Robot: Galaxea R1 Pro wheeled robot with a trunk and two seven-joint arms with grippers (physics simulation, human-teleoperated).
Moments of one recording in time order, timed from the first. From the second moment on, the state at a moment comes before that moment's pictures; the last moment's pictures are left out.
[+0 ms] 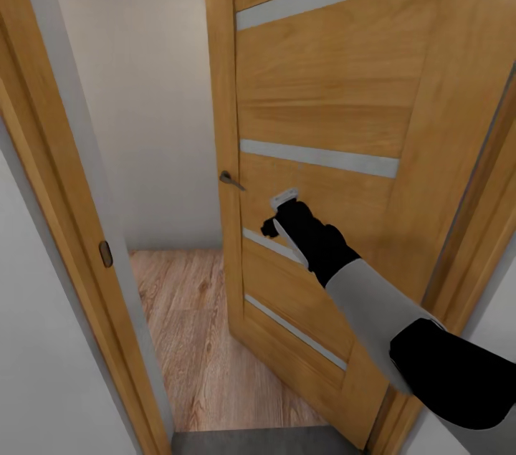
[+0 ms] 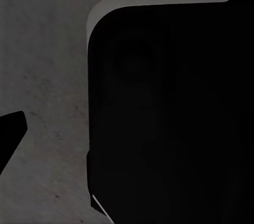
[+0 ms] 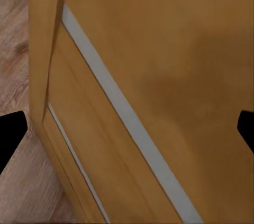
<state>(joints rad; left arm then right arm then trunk) 0.00 0.02 0.01 -0.07 0.02 -0.01 0.00 -1.18 0.17 0.52 -0.79 -0.12 0.94 -0.17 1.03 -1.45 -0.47</state>
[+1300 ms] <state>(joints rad) 0.00 0.02 0.01 -0.07 0.02 -0.01 0.00 -1.17 0.17 0.53 -0.97 -0.22 0.95 -0.05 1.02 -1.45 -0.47</state>
